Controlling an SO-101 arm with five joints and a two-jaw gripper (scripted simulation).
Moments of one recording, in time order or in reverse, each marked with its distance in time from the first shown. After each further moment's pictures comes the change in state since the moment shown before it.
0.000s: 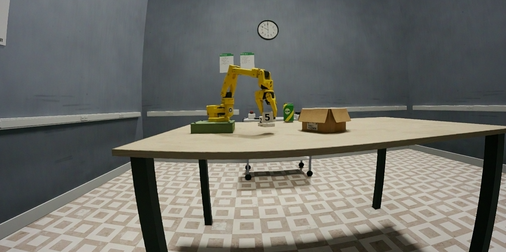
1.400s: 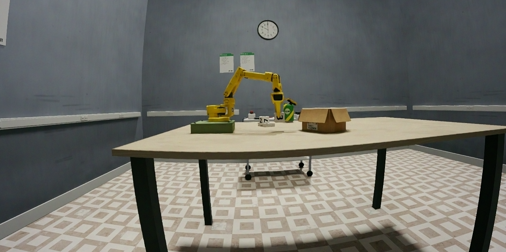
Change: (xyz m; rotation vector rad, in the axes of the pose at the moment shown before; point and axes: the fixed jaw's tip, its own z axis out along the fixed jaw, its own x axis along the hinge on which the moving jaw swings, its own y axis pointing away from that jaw) arm -0.093 -0.025 0.006 -0.002 -0.003 1.179
